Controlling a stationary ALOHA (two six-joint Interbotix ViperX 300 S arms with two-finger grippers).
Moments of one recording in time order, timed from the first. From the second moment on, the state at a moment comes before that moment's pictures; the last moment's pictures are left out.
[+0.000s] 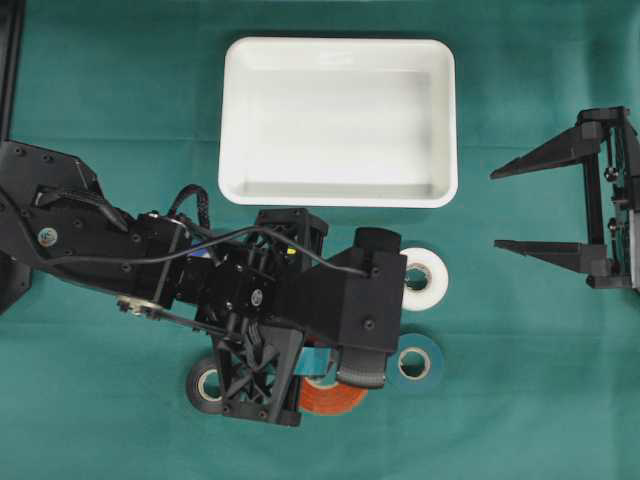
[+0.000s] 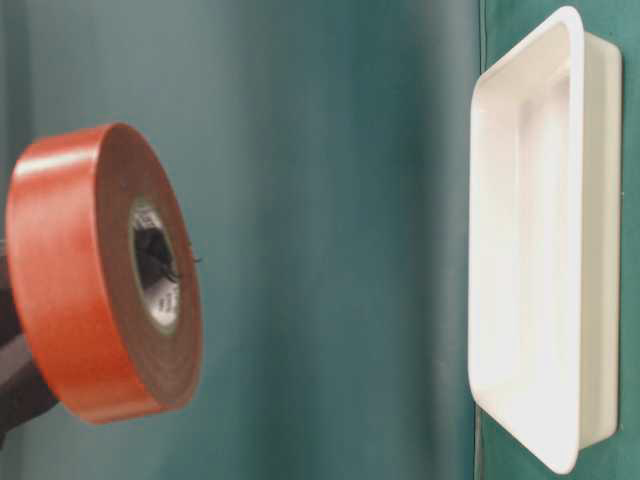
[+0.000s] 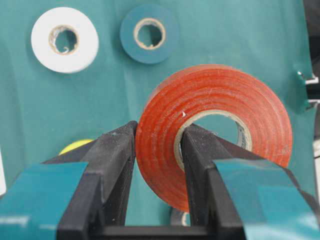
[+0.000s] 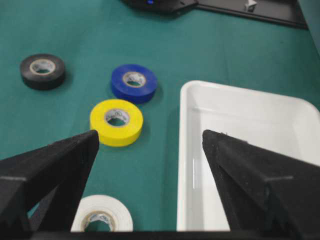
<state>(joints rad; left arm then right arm) -0.23 0.02 -0.07 0.01 1.01 -0.12 -0.01 -0.80 1.09 -0.04 -0.06 0.03</state>
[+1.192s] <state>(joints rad) -0.21 0.02 -0.07 0.01 1.01 -0.11 -0.01 -0.80 1.09 -0.04 -0.06 0.03</state>
